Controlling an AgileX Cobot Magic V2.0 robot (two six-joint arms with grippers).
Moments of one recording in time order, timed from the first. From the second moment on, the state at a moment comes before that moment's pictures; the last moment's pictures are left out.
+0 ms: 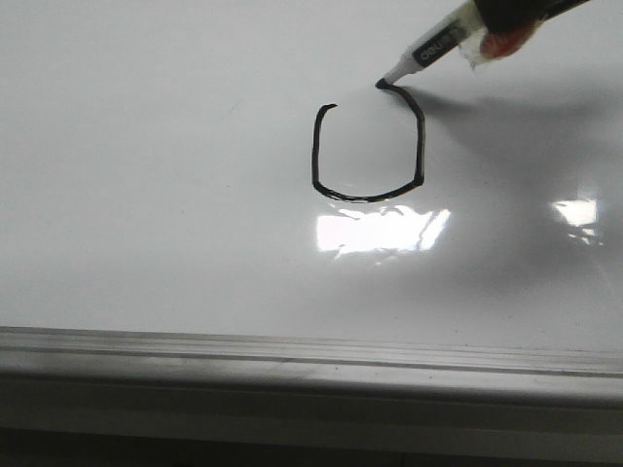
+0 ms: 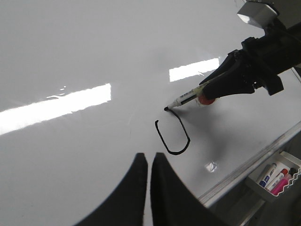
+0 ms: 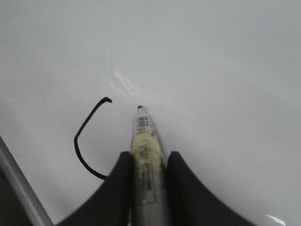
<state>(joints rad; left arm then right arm) -1.02 0.17 -0.42 0.47 0.42 -0.56 0.48 1.03 -0.85 0.34 0.53 -0.51</state>
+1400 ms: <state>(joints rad) -1.02 0.17 -0.42 0.47 0.42 -0.56 0.59 1.06 -1.02 0.28 0.57 -0.51</state>
